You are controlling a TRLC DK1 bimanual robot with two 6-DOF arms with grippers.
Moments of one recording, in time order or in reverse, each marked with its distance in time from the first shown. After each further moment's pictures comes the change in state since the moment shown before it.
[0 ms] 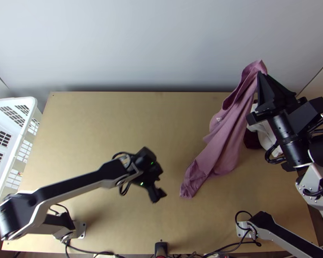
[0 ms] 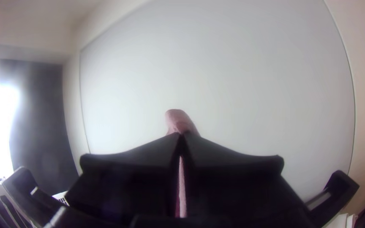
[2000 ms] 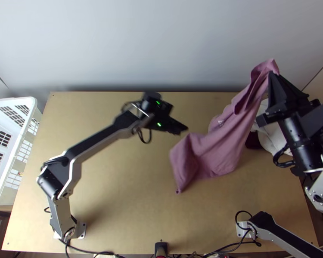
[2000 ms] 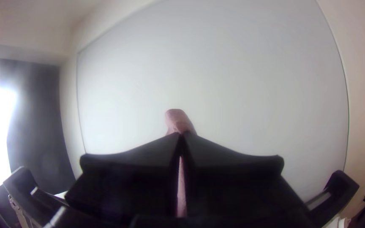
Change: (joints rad) left arm 0.247 0.378 0.647 0.166 0.232 -0.316; right arm -0.013 -0.024 0.047 -0.061 0.019 -0.016
